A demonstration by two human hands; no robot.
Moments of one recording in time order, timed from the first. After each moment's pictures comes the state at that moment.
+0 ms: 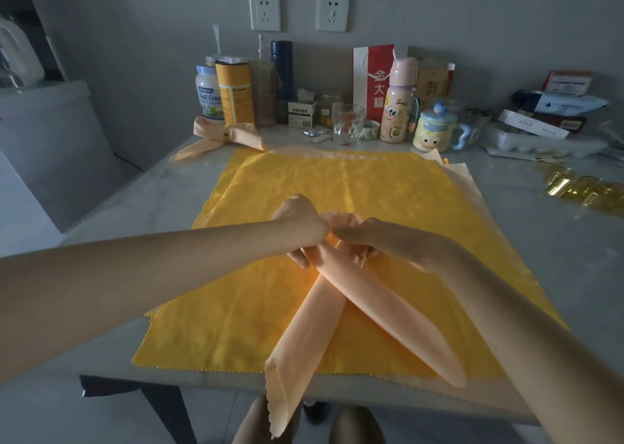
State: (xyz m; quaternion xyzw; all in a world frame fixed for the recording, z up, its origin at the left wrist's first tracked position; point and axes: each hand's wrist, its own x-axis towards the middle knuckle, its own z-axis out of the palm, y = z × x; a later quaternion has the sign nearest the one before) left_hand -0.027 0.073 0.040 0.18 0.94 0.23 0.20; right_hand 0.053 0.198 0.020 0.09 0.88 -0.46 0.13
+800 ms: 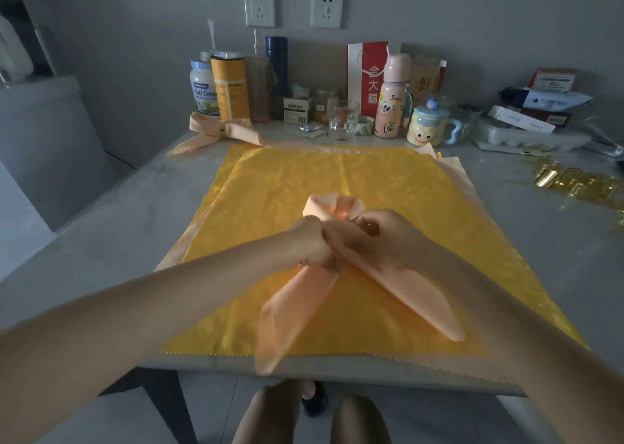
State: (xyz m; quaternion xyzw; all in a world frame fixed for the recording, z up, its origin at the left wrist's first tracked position) left_hand -0.010 0.056 0.015 0.28 0.89 0.23 0.25; right_hand 0.065 0.193 -0.005 0.10 0.92 -0.35 -0.11
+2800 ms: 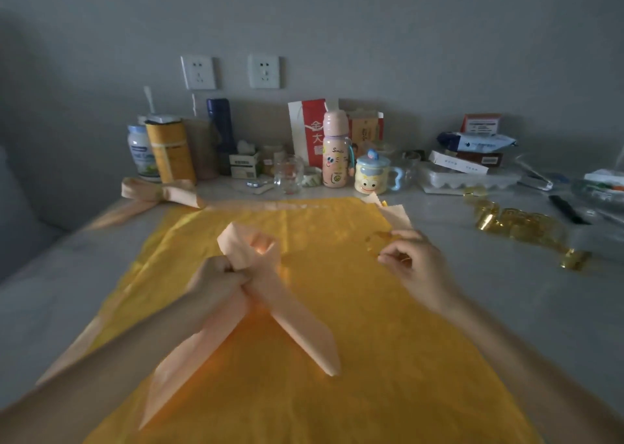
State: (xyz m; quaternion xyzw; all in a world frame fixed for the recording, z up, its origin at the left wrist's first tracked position) left_hand -0.069 0.112 -0.005 0.16 0.86 0.47 0.13; right_hand 0.116 0.332 0.002 0.17 0.90 -0.23 -0.33
